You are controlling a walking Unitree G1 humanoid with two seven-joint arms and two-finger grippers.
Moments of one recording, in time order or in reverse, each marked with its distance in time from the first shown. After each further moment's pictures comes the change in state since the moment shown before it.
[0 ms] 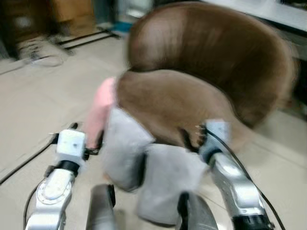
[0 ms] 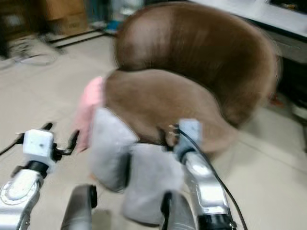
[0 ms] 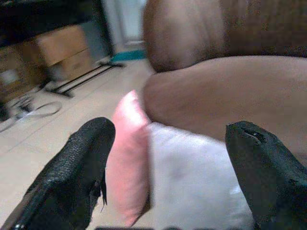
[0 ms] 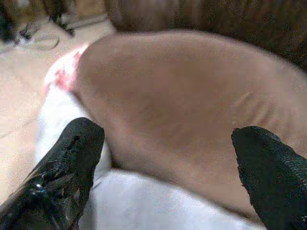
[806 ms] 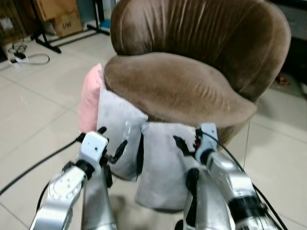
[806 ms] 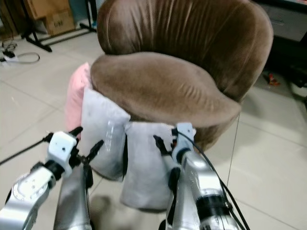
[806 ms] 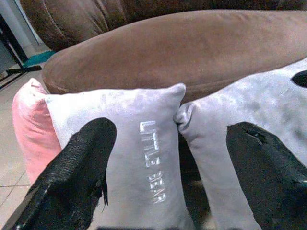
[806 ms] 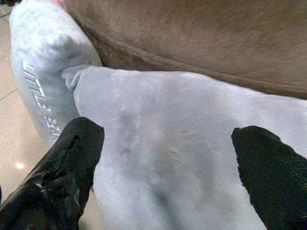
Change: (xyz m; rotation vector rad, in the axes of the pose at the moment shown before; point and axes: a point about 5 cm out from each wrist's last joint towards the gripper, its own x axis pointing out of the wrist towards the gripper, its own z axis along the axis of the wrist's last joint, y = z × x) left arm 0.007 -0.021 0.000 0.077 0.025 -0.325; right arm 0.034 -0.003 -0.033 0.105 0.177 0.129
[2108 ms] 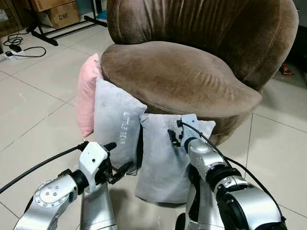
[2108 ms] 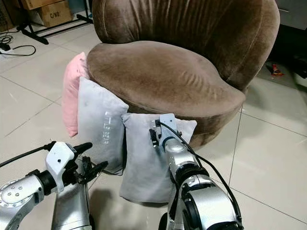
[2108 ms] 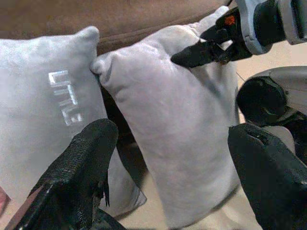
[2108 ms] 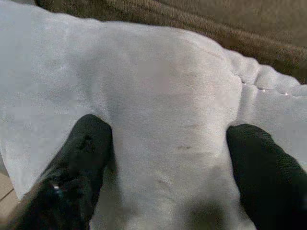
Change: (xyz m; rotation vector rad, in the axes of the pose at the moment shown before) left arm -0.029 -0.014 0.000 -0.068 0.110 -0.318; right arm 0.043 0.019 0.003 -0.164 0.100 -0.205
